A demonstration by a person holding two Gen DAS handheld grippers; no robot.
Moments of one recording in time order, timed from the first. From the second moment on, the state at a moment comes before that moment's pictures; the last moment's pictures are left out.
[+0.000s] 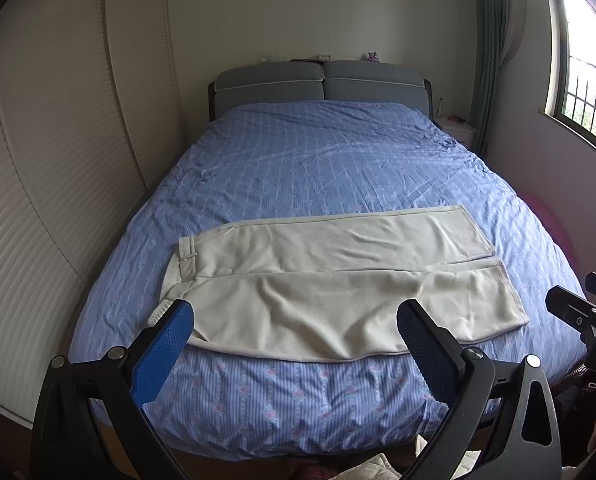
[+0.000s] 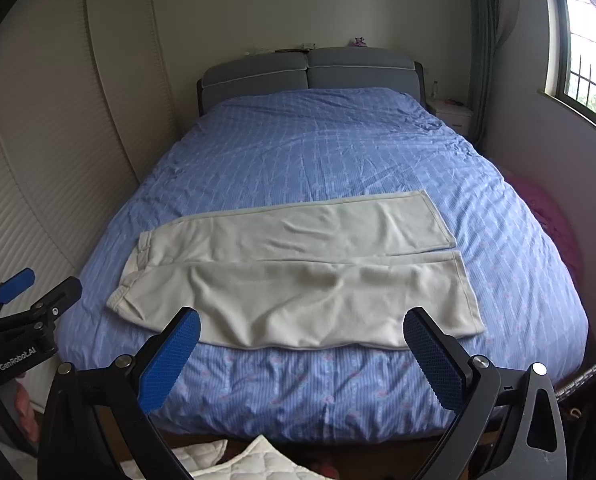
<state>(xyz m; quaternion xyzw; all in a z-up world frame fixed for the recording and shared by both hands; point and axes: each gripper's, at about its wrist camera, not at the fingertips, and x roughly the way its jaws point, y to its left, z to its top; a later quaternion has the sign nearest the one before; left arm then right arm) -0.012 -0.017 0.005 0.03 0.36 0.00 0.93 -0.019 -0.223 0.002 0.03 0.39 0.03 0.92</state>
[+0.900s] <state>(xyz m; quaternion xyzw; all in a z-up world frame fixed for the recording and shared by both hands) -0.015 -0.021 0.008 0.03 0.35 0.00 0.93 -0.008 -0.239 0.016 0.04 0.39 0.03 0.92</state>
